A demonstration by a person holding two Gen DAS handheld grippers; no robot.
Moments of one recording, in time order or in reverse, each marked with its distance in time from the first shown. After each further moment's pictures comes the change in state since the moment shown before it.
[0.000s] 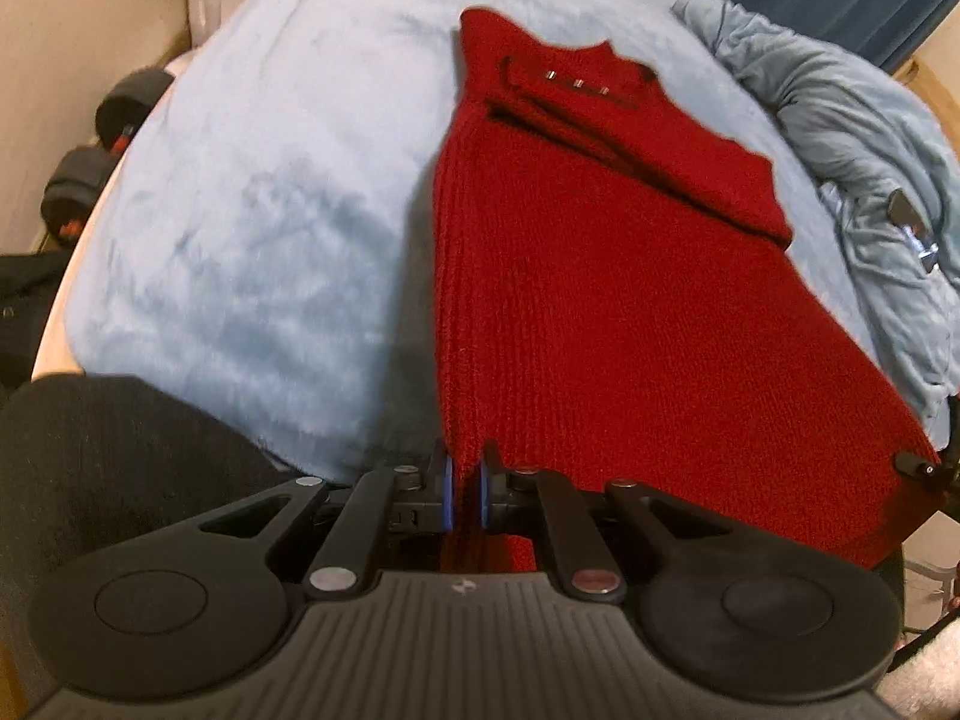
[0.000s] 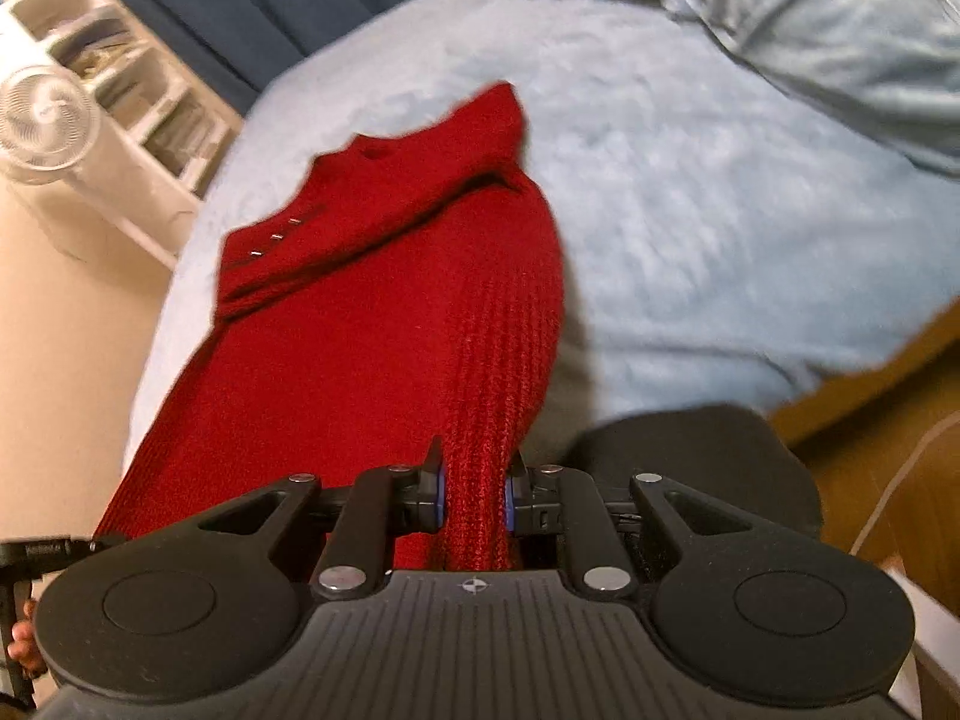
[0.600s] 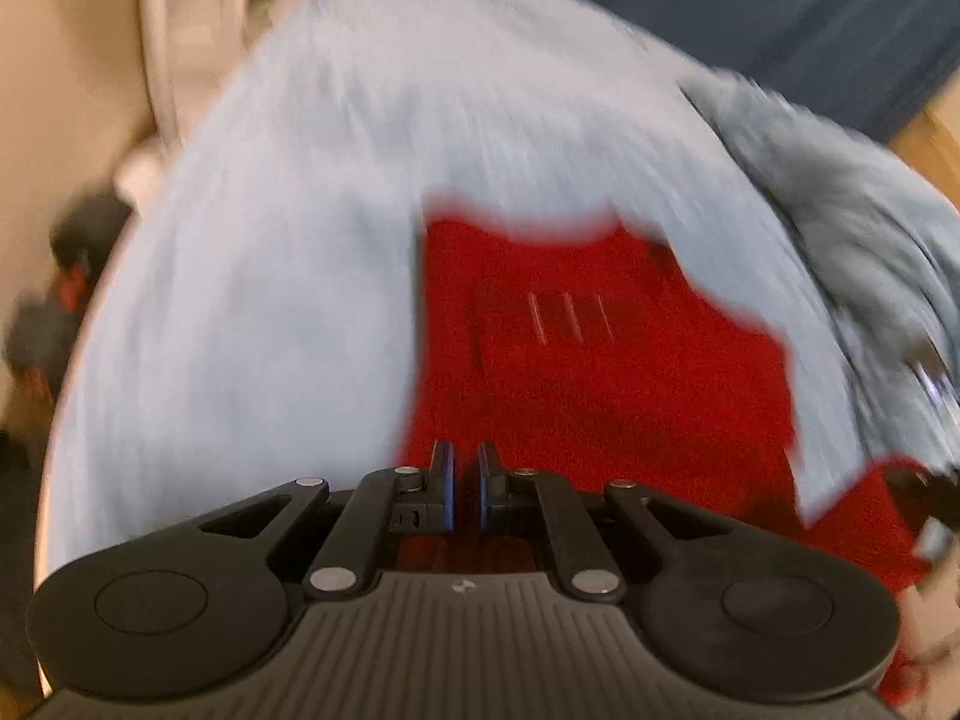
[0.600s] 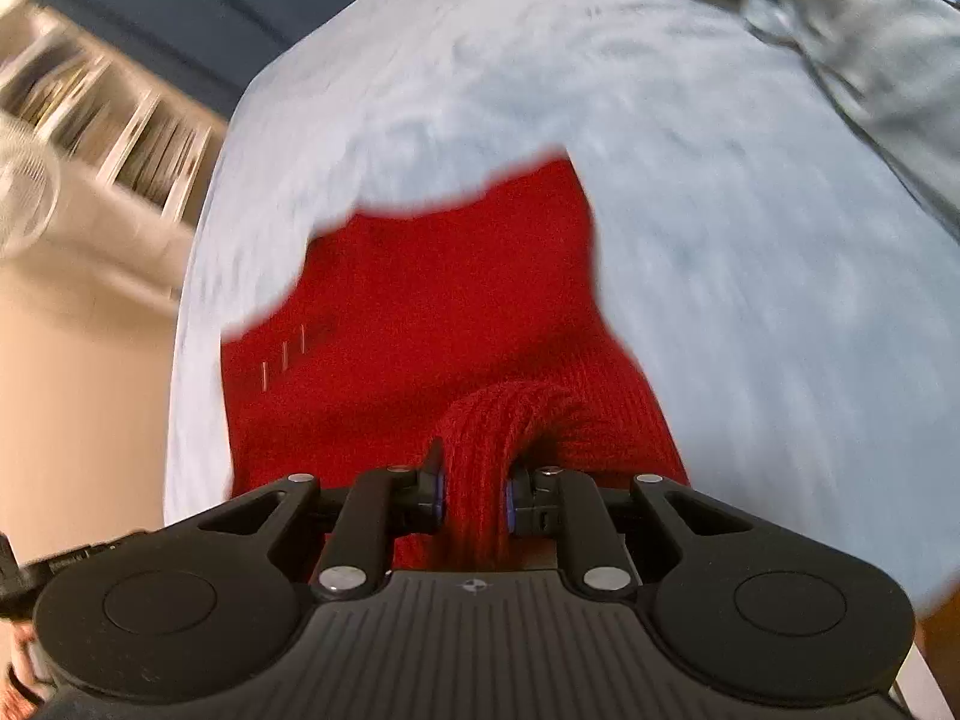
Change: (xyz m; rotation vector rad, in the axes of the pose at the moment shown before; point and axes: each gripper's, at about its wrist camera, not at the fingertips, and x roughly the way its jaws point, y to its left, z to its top) left arm 0.045 -0.033 0.264 -0.027 -0.117 0.024; right arm 0.120 0.060 0.253 0.082 0.088 0.014
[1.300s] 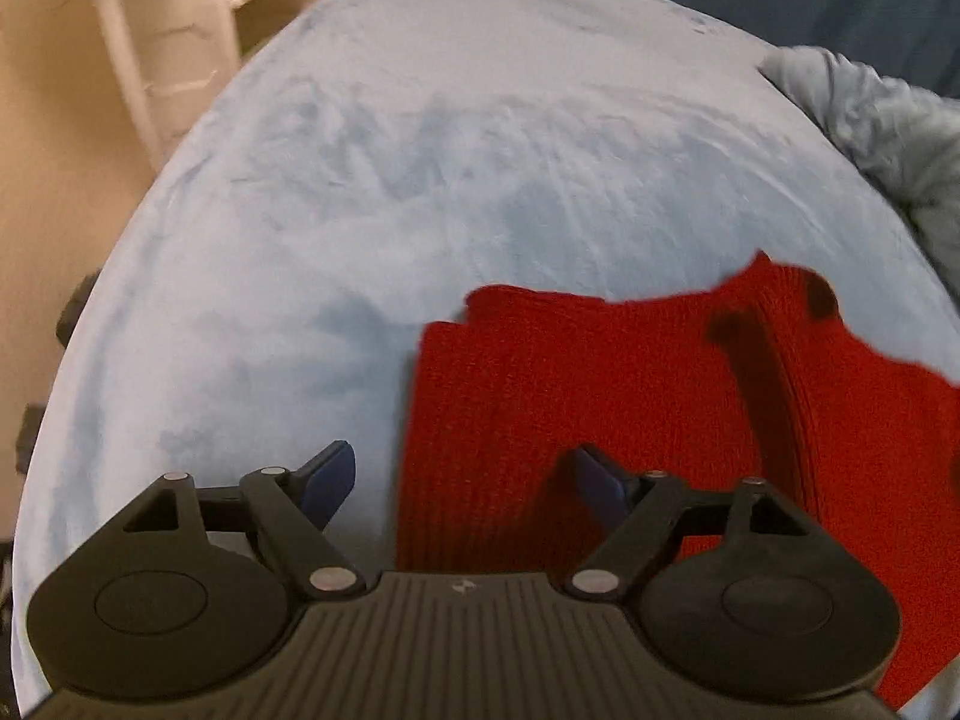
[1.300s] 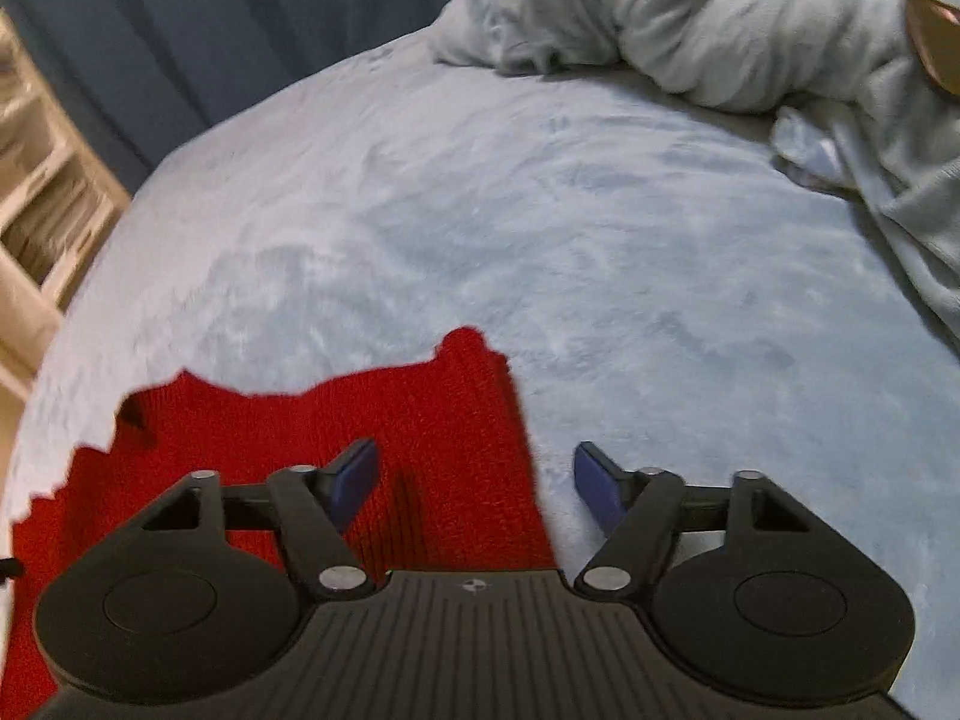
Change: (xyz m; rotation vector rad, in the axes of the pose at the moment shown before) left arm 0.152 -0.011 0.033 0.137 -0.038 0.154; right arm 0.130 -0.025 0.033 -0.177 -0.272 -0.176
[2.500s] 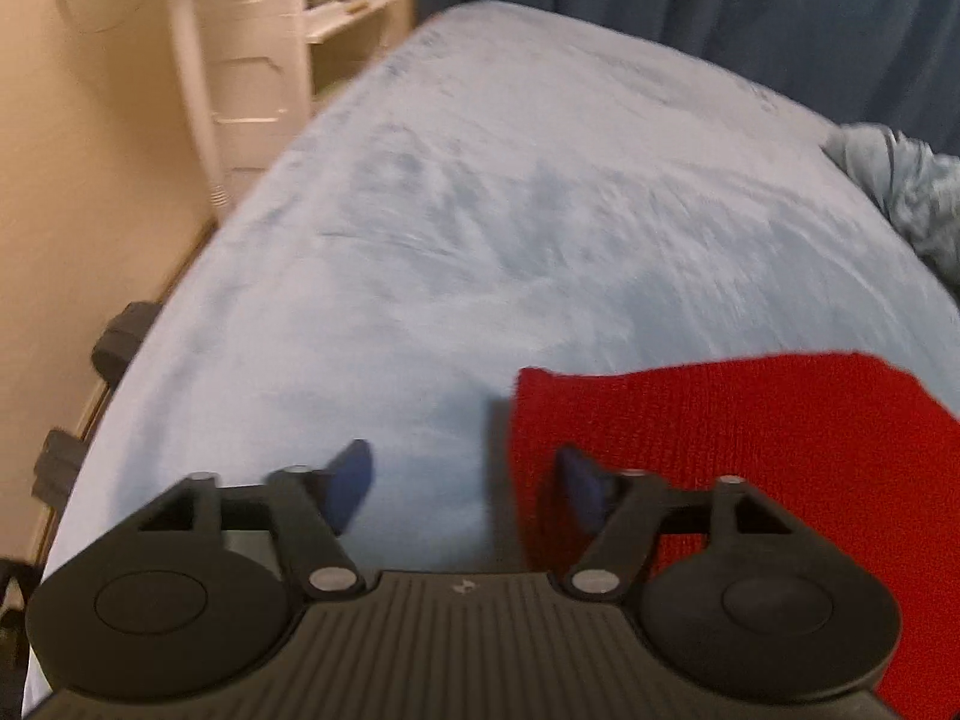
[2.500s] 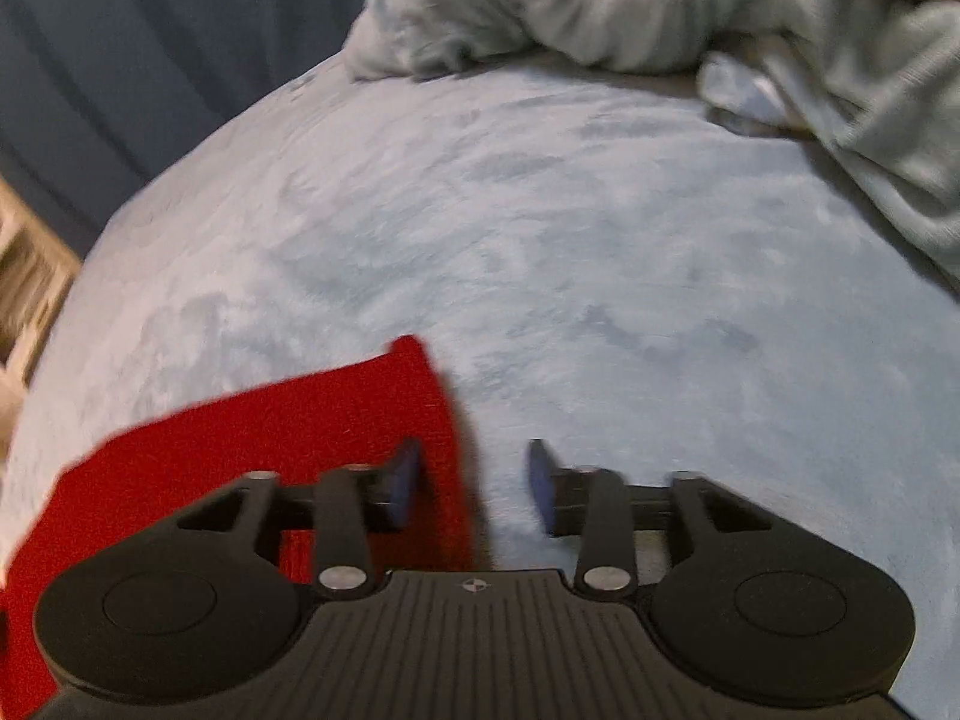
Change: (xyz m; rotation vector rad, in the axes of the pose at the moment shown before) left arm 0.011 0.055 0.017 -0.120 -0.130 0.071; right arm 0.020 -0.061 -0.001 0.263 -0.049 -0.037
